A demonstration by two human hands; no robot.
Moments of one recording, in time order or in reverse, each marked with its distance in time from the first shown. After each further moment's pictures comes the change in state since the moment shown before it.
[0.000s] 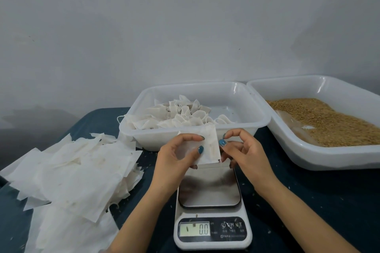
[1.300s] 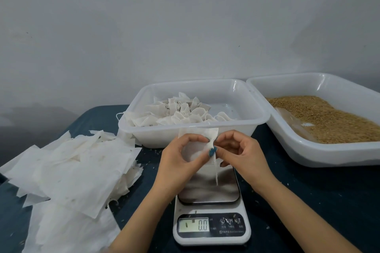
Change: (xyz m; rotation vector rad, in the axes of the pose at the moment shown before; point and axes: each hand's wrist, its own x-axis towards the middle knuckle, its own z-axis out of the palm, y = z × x) left_hand -0.005 -0.004 0.005 0.246 -0.036 0.131; right_hand -0.004 0.002 0.004 0.095 -0.064 -0.046
